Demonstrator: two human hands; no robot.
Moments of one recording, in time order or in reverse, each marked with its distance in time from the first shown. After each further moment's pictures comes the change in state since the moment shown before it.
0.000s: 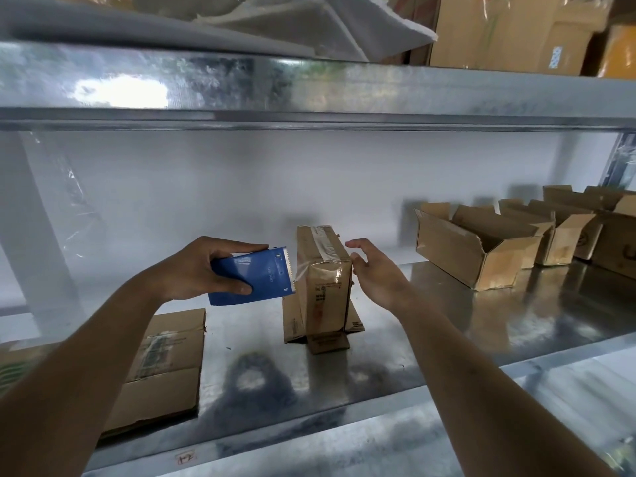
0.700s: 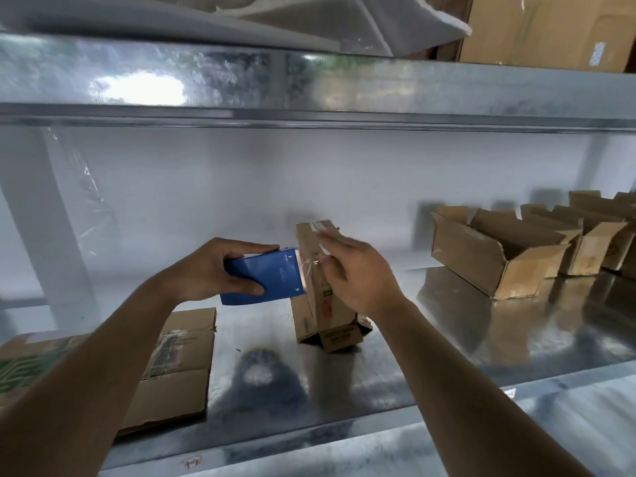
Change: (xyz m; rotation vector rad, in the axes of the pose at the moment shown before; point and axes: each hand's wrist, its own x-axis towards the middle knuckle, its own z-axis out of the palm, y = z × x) left_hand 0.004 -0.009 0.001 0.018 0.042 -0.020; right_hand 0.007 -0.029 0.031 -0.412 0.168 -0.648
